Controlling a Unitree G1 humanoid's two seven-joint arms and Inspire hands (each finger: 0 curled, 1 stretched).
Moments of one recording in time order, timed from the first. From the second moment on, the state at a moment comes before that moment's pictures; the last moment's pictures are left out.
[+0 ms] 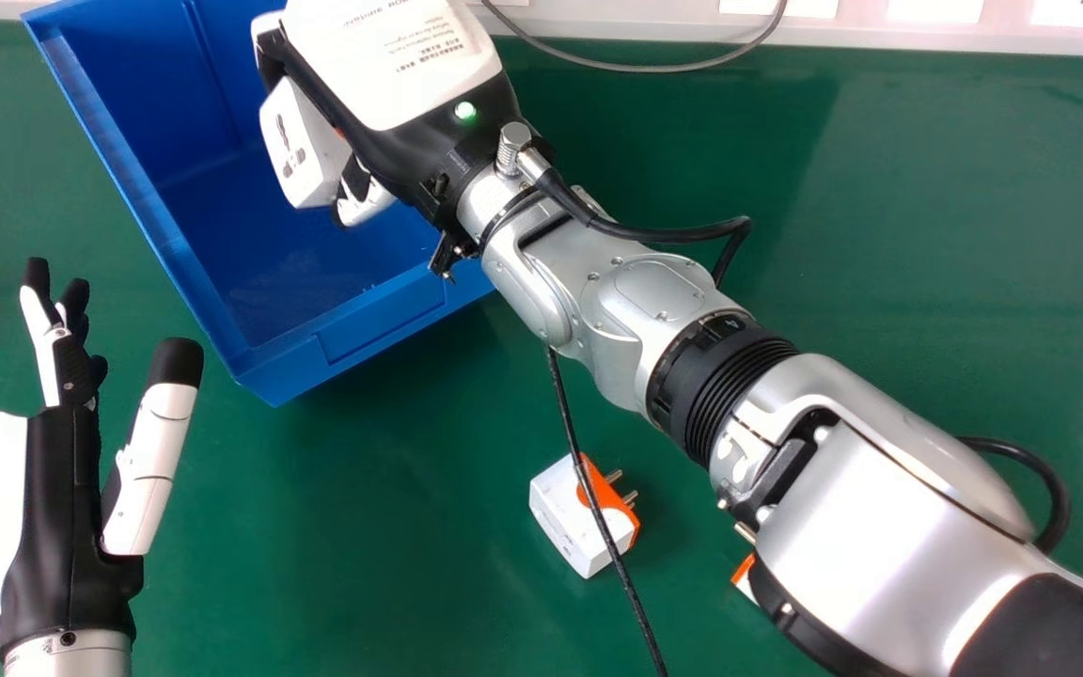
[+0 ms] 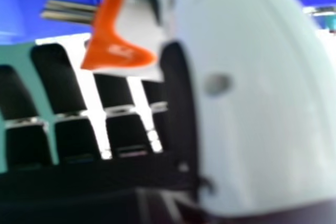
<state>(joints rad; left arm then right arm) 0.35 0.13 0.23 -0.12 0.17 -0.32 0.11 -1.25 0.18 0.71 1.30 -0.87 -0.15 -0.58</state>
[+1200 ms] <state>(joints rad) 0.35 0.11 0.21 -0.13 0.17 -0.32 0.11 -1.15 0.17 0.71 1.16 -0.83 -0.18 -0.55</state>
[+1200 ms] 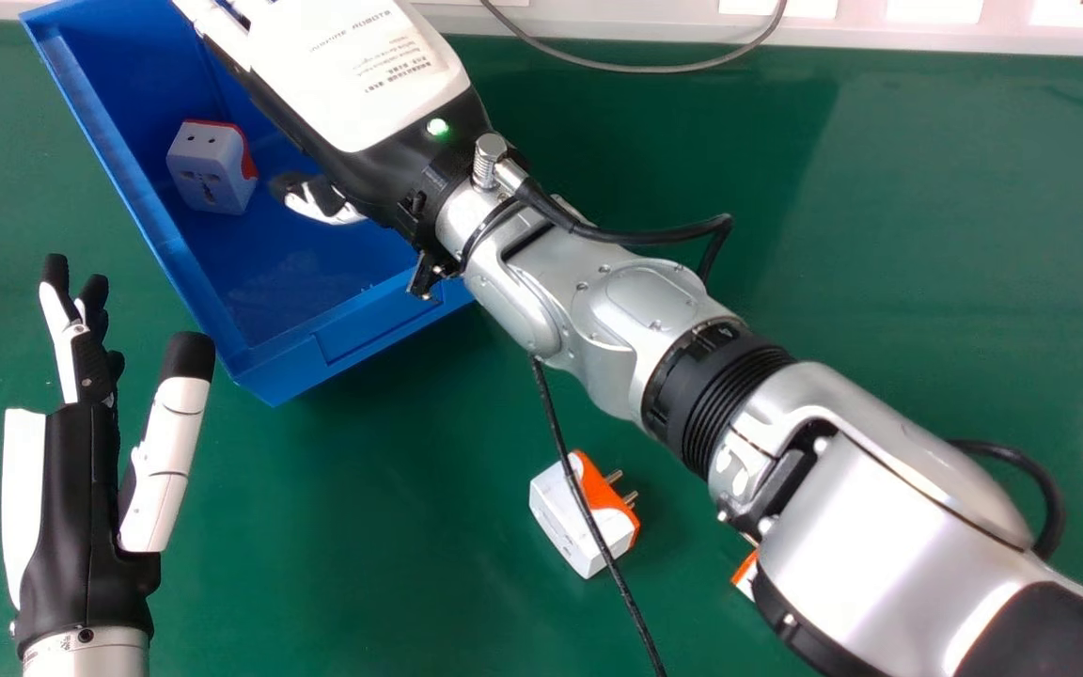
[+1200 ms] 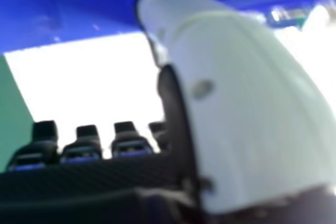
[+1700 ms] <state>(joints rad) 0.31 0.12 0.22 -0.10 0.16 -0.32 0.11 -0.49 -0.10 0.61 0.30 -0.83 -0.16 -0.47</state>
